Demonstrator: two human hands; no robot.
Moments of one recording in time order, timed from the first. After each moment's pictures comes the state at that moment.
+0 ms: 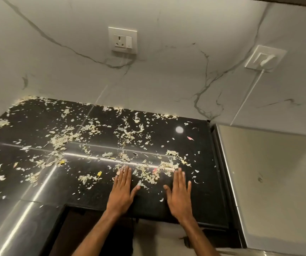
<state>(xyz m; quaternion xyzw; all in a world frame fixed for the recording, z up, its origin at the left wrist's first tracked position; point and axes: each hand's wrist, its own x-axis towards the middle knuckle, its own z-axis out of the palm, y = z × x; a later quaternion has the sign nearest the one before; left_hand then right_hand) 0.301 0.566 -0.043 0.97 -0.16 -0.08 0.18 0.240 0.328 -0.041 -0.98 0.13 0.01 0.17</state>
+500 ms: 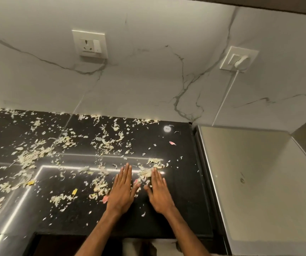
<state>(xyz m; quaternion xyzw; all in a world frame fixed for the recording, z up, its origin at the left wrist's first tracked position) 0.335 0.483 -0.018 0.95 -0.21 -0.07 0.20 0.289 0.308 -0.034 -0.97 0.05 0.07 0.23</state>
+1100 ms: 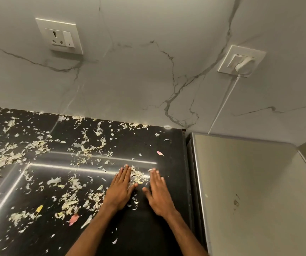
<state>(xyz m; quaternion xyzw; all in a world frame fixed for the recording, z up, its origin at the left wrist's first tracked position) 0.403 0.390 -0.042 0.96 -0.21 -0.14 0.14 0.342 0.202 -0.048 -0.97 -0.01 0.07 0.25</state>
